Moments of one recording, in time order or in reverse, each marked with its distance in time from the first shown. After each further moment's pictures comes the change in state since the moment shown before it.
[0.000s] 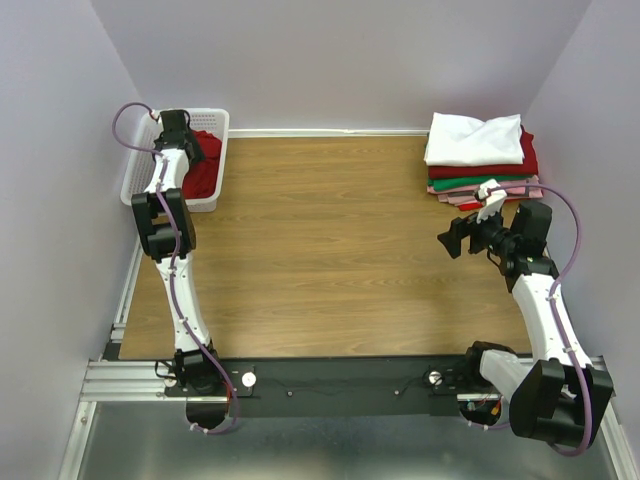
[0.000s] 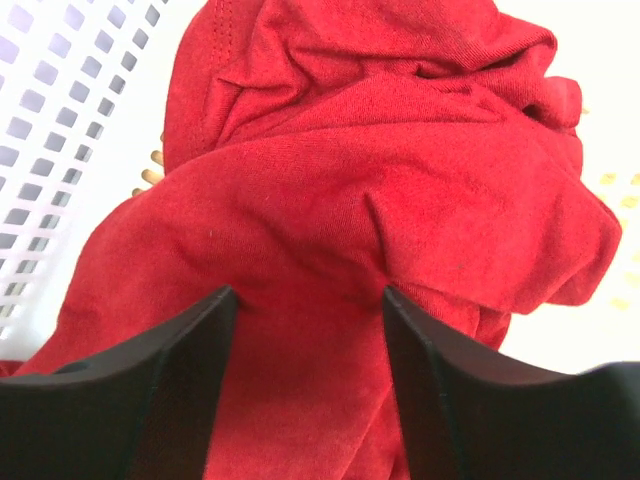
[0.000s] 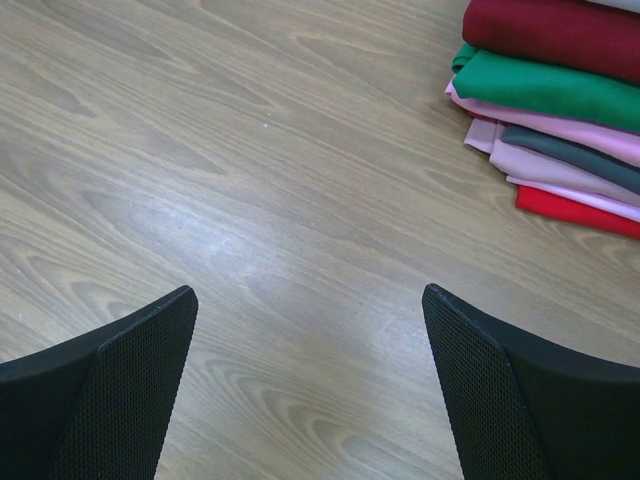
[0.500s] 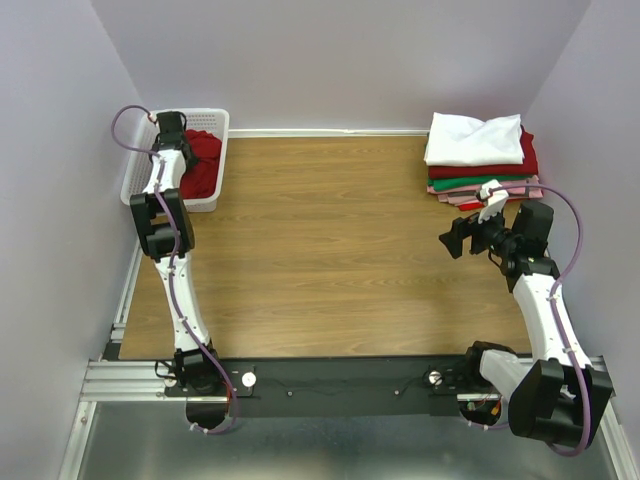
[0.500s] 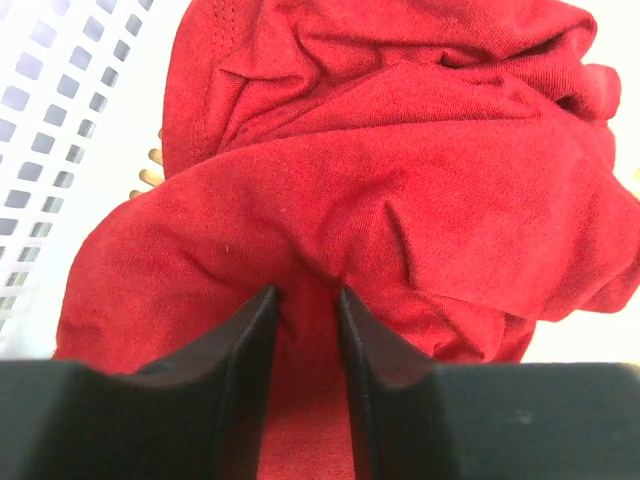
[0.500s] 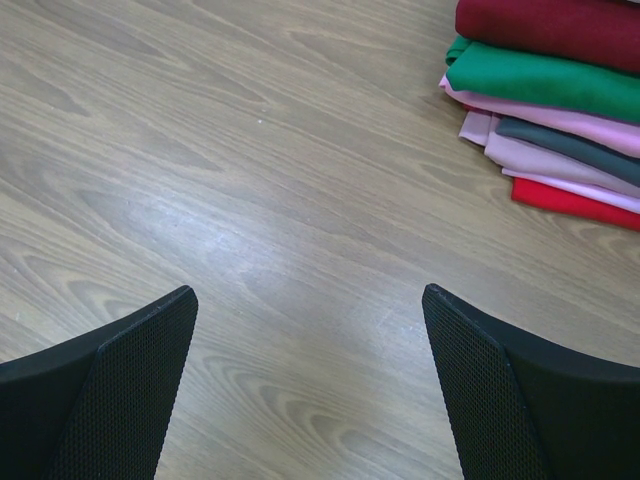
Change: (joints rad) left arm 0.016 0.038 0.042 -0.034 0.040 0.009; right arm -0.013 -0.001 0.002 -0.013 0.002 0.000
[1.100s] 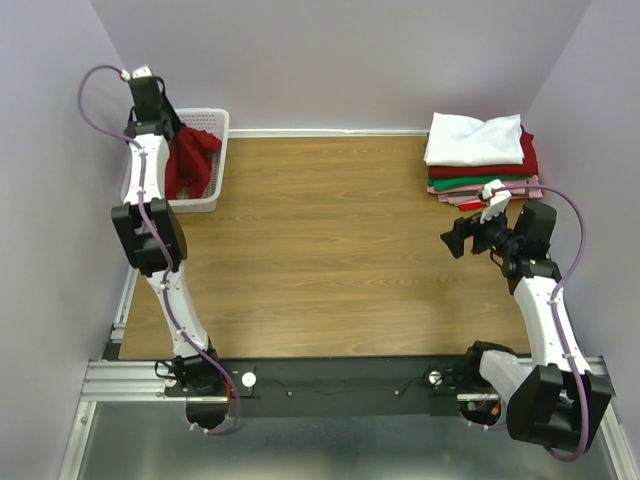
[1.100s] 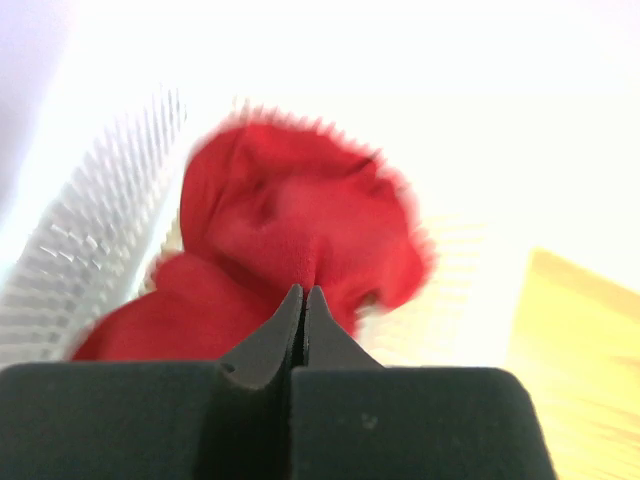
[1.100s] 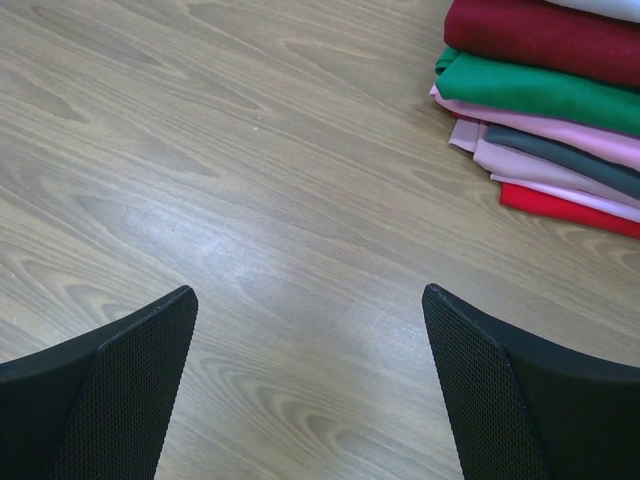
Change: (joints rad) left arm 0.013 -0.234 -0.031 0.010 0.101 -0.007; right arm -0.008 -0.022 0.000 0.000 0.000 0.000
